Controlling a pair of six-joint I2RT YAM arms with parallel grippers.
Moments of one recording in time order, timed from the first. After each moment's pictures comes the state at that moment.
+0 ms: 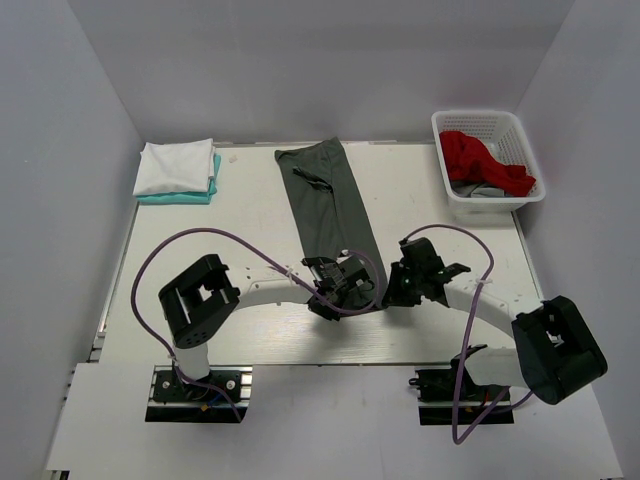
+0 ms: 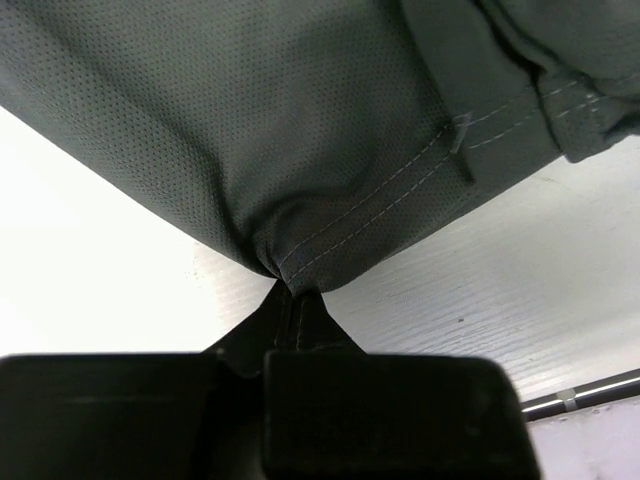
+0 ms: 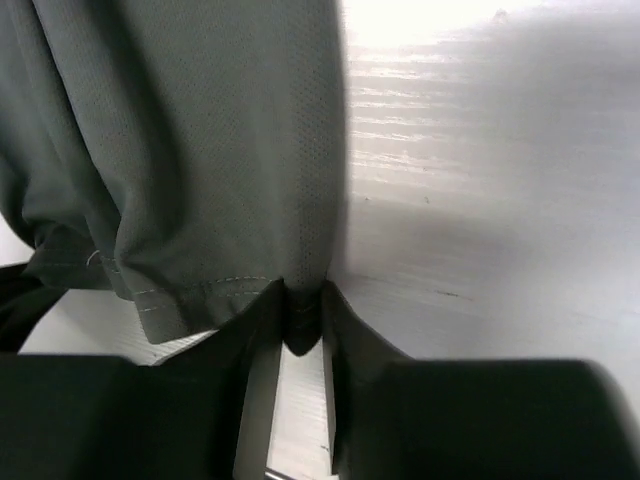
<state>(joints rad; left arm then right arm) -1.10 1.81 1.14 -0.62 -0.17 -0.54 0.52 1.28 0.54 -0.32 -0.16 0.57</state>
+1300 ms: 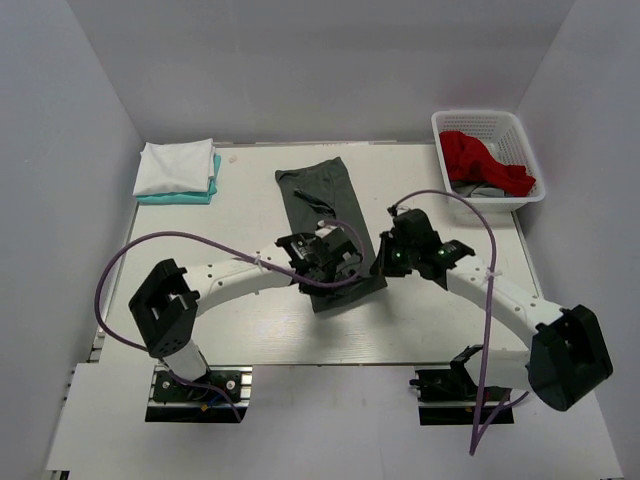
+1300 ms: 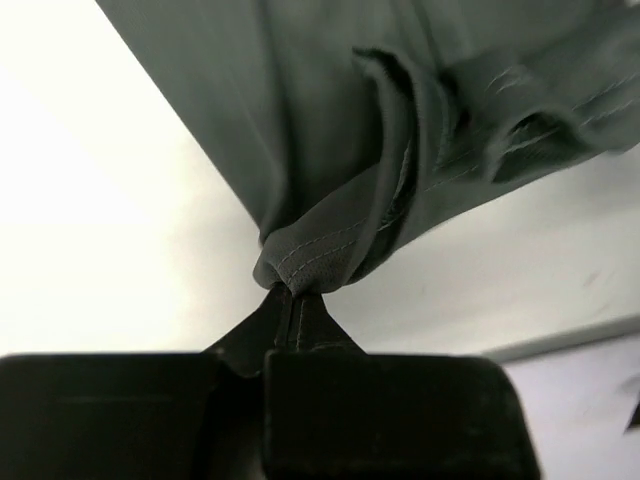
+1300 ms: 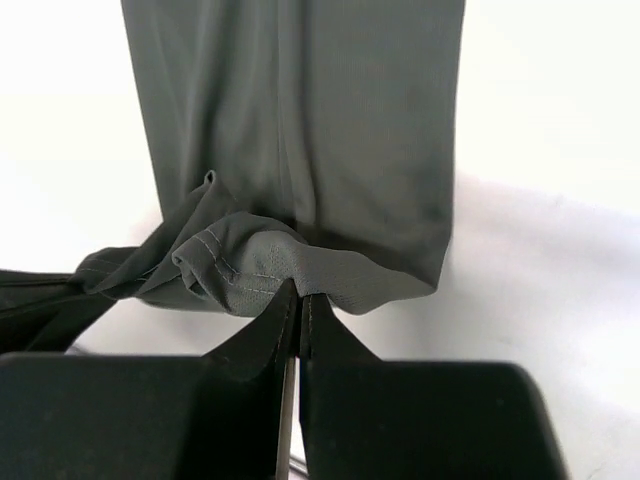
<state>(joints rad) -1.01 1.65 1.23 -0.80 -0.22 -0.72 0.59 1.22 0.79 -0.43 -0.12 0.52</state>
